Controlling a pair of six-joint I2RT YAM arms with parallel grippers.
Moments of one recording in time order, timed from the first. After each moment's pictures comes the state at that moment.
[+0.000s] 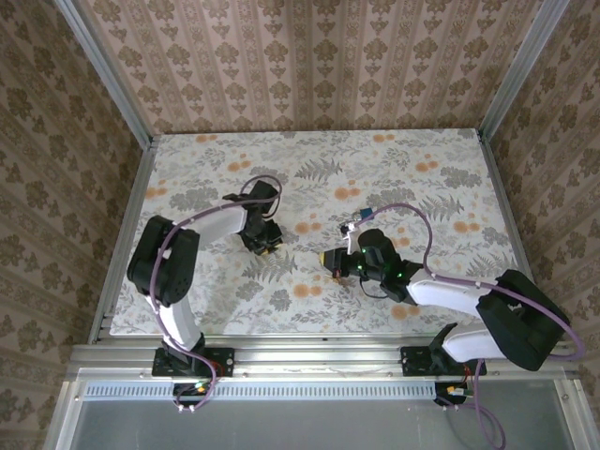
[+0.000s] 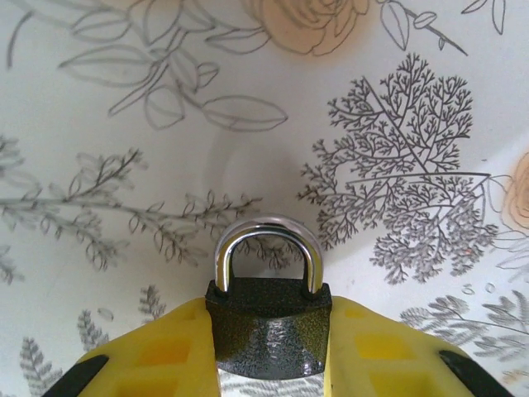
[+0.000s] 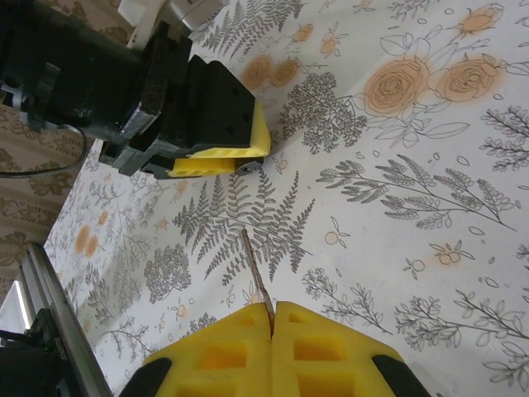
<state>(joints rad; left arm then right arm) -0.54 1.78 1.13 -0.67 0.15 -0.95 0.70 1.34 0.47 0.38 -0.21 0.64</state>
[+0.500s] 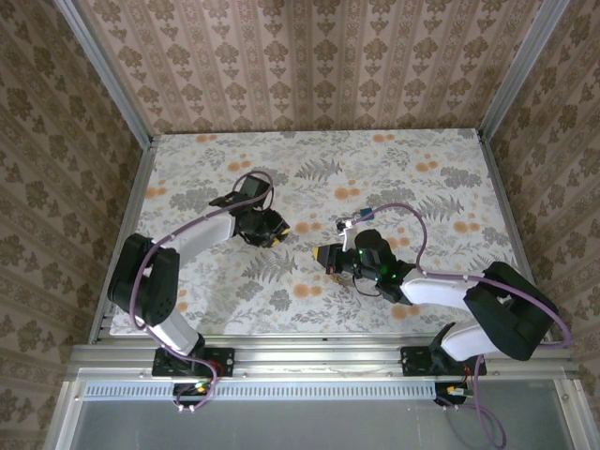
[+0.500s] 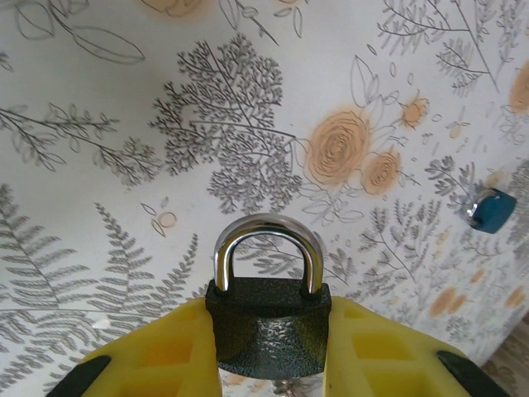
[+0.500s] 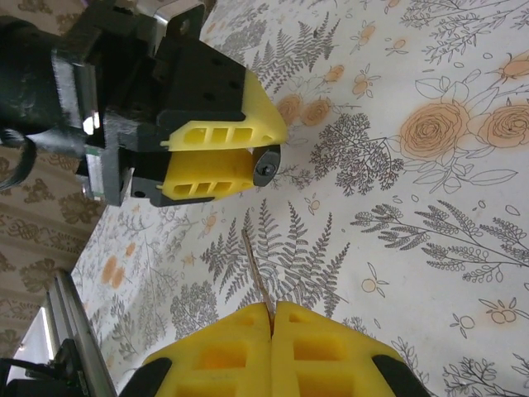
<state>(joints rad) -0.54 1.63 1.07 -0.51 0.29 -1.22 0.72 1.42 0.47 0.55 -0.19 0.70</state>
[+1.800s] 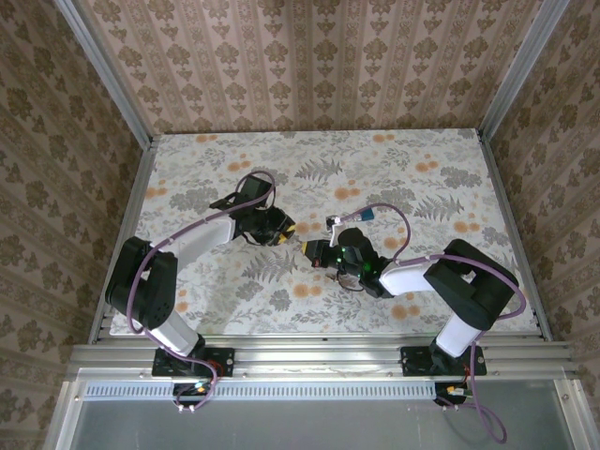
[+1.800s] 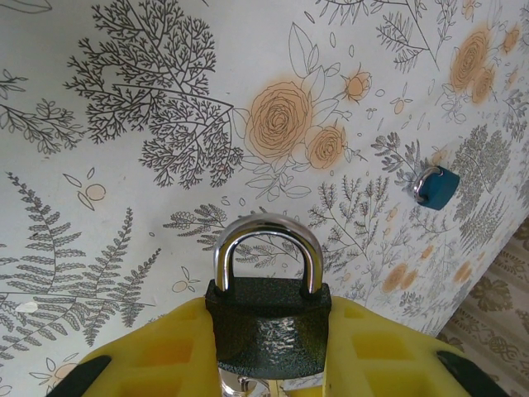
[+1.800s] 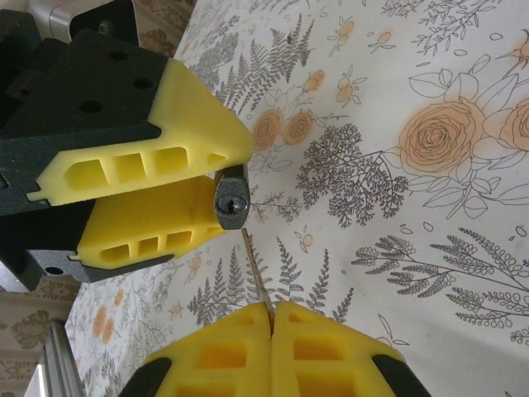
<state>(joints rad) -0.56 1.61 1.05 -0.45 0.33 -1.28 0.76 1.66 0.57 0.70 -0.11 0.82</state>
